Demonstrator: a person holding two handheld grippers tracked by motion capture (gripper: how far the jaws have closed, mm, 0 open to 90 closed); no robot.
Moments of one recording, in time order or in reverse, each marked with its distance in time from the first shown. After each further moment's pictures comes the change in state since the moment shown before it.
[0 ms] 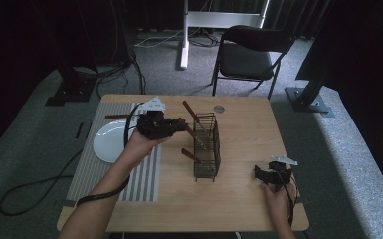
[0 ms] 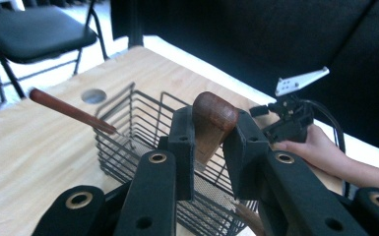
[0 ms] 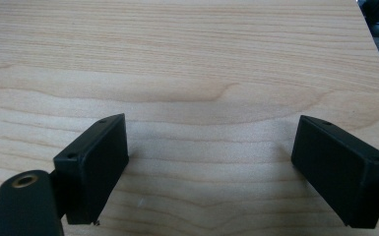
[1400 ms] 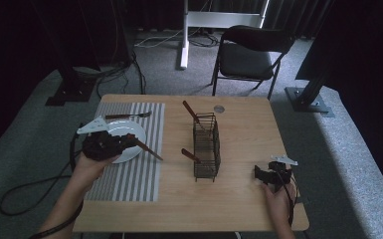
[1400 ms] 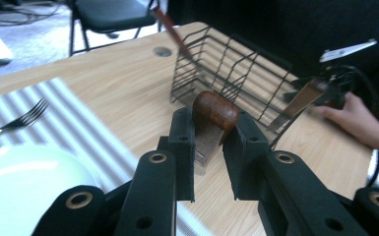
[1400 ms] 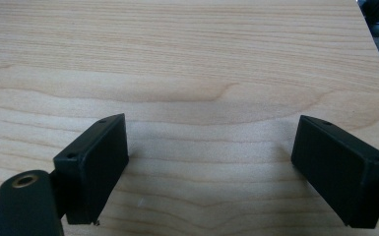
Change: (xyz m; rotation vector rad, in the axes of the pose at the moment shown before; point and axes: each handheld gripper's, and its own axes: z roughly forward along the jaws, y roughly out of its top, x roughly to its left) left arm 0.022 -0.090 -0.114 0.009 0.182 -0.113; right arm 0.000 0.000 0.000 0.000 0.000 0.000
